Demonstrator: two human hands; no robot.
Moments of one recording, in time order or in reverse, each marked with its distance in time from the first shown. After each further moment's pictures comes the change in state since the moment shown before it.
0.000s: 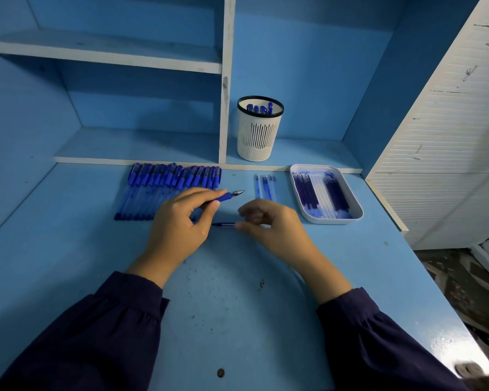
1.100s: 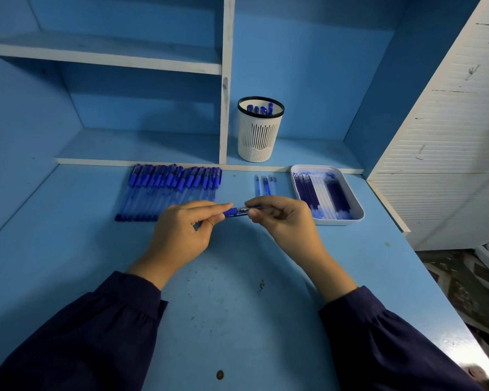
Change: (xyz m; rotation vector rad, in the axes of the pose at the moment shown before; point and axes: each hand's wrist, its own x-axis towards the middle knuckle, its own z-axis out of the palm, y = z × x) left_hand -0.008 -0.001 0.002 -0.004 -0.090 0.031; right_hand -0.003 -0.005 -0.009 0.298 0.118 -0.016
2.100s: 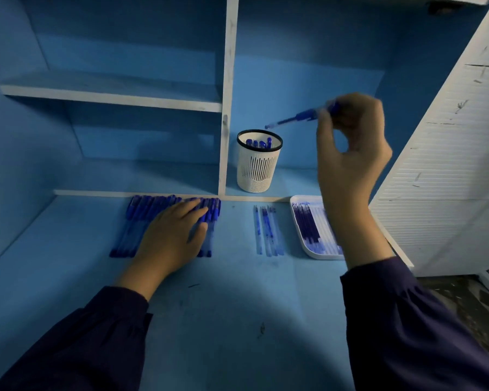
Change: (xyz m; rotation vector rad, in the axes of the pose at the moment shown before) left_hand 0.042 -0.049 -0.006 0.495 -0.368 -0.301; right_hand 0.085 -0.097 -0.045 -0.201 0.705 -0.721
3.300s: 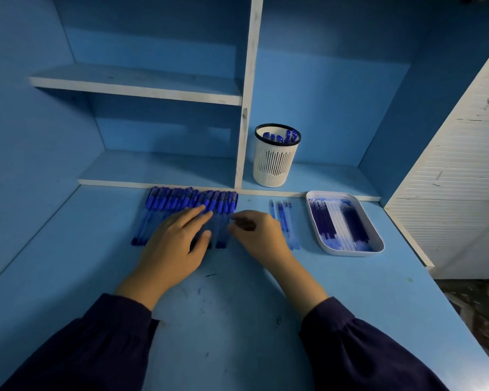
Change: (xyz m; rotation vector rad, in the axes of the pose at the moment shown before) left_hand -0.045 -0.003 -0.014 -0.091 0.013 -0.021; right_hand -0.144 0.024 0.051 -0.183 -0.889 0.695
